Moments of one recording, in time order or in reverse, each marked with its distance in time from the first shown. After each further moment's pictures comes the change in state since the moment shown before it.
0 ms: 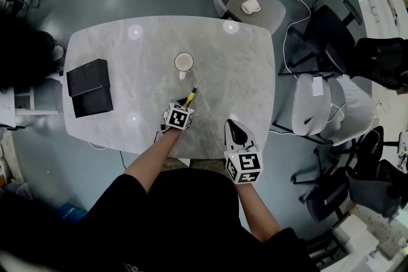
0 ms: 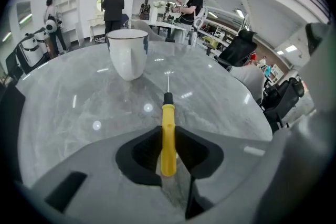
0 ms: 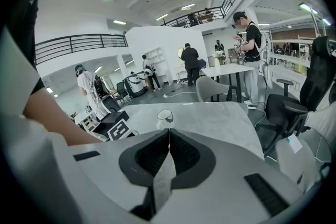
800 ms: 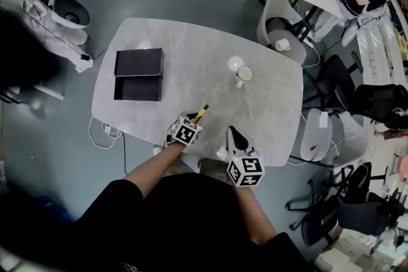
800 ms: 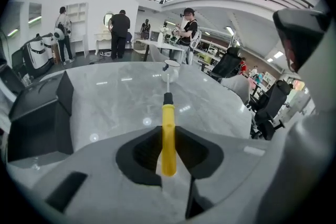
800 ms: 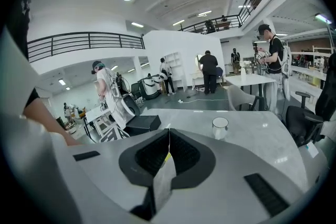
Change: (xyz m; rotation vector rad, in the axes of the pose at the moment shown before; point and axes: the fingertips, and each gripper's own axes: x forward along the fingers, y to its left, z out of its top) left arm -0.150 0.099 -0.095 0.023 -0.189 -0.045; right arm 0.029 0.231 0.003 -0.106 -0.072 0.085
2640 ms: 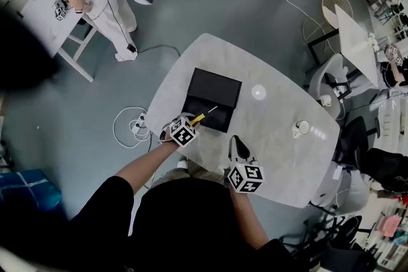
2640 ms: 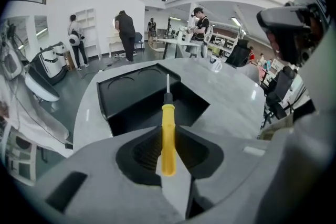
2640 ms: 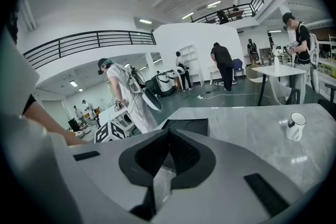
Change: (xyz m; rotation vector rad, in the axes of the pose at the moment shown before) left arm -0.180 0.294 -0.091 0.068 0.050 0.117; right arm 0.184 0.259 0.022 0.000 0.044 0.149
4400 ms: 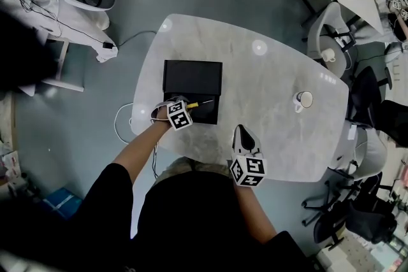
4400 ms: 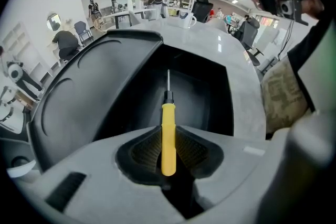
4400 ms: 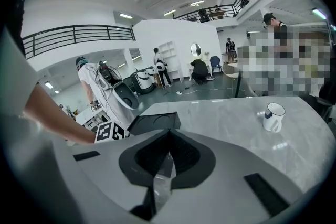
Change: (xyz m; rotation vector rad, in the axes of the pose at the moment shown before) left arm 0.116 0.011 -0.014 0.474 0.336 -0.224; right arm 0.016 -0.105 -0.027 0.090 0.044 -0.213
